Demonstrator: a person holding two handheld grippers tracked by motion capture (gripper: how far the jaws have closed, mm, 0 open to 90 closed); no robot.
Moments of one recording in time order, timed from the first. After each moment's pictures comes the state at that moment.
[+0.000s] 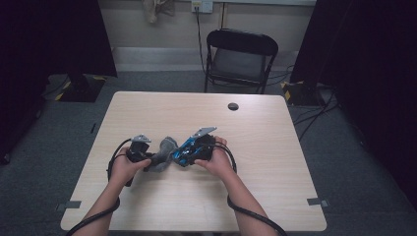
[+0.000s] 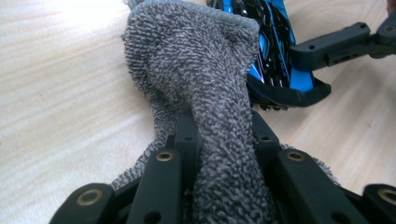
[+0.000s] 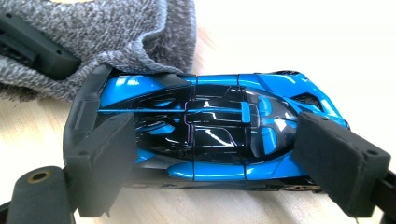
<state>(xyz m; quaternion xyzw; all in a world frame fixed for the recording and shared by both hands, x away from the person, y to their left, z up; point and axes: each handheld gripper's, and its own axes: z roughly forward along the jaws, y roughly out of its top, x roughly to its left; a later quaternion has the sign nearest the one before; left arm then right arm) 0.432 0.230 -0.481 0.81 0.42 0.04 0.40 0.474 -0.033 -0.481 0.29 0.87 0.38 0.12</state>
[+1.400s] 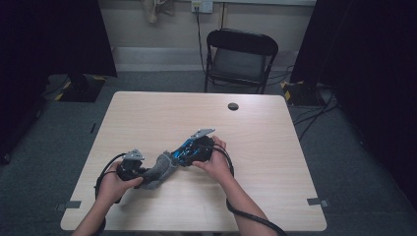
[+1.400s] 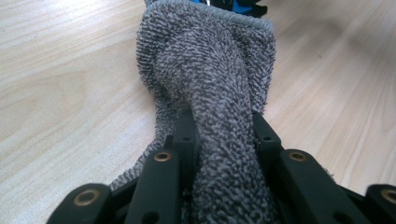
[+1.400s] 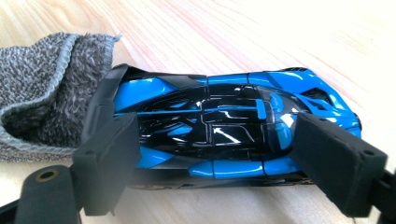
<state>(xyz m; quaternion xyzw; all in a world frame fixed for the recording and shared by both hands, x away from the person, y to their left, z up) 0.378 0.240 -0.477 0.84 0.38 0.04 0.39 0.464 -0.027 -0.478 0.32 0.86 0.38 0.12</state>
